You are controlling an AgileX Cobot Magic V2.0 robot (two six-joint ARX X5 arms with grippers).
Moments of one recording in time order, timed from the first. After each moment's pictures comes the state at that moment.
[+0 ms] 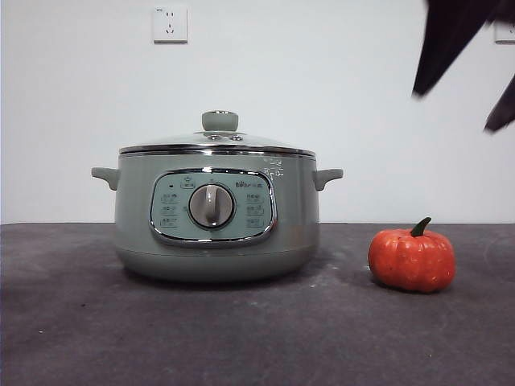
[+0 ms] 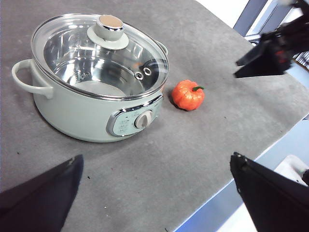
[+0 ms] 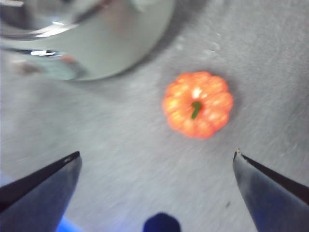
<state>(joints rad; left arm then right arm) 0.05 0.54 0.92 -1.00 0.73 0.12 0.28 1.24 1.09 -0.86 -0.26 -0.09</state>
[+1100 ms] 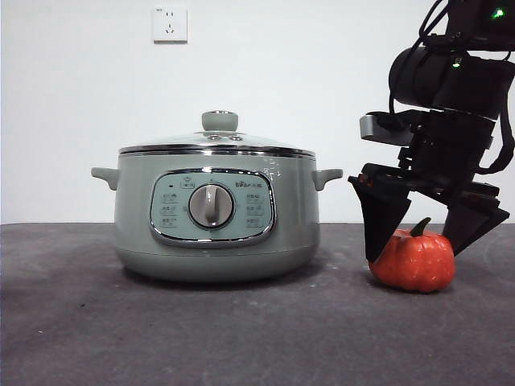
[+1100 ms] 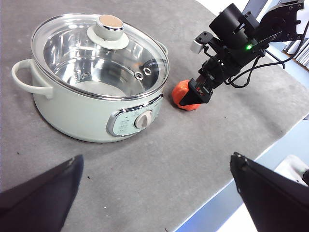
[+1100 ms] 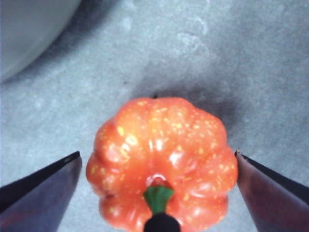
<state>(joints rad) 0.05 0.54 0.92 -1.00 0.73 0.12 0.33 1.72 1.09 -0.56 -0.12 -0.09</state>
